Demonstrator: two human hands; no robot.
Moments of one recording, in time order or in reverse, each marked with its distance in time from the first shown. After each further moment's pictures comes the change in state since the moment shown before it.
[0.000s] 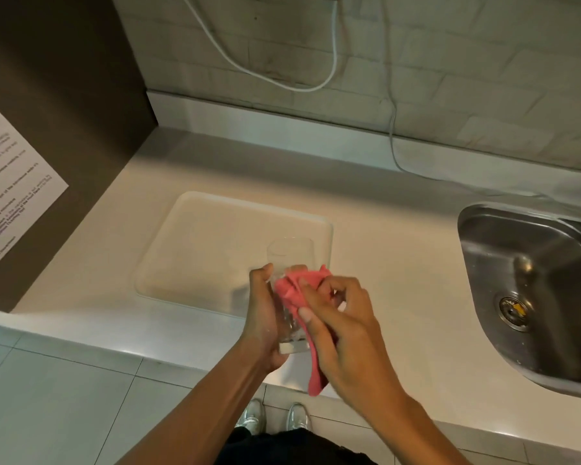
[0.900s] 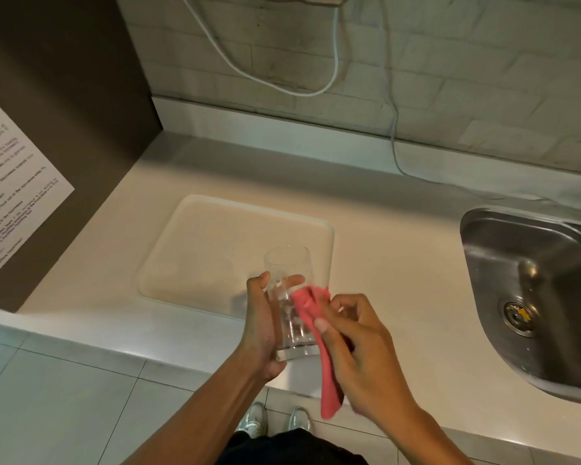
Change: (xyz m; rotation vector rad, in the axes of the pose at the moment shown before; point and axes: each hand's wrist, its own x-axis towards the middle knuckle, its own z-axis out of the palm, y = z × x) left_hand -0.002 -0.005 -0.005 0.007 0.042 -0.021; right_hand -0.012 0.015 -0.008 0.189 -0.057 0.114
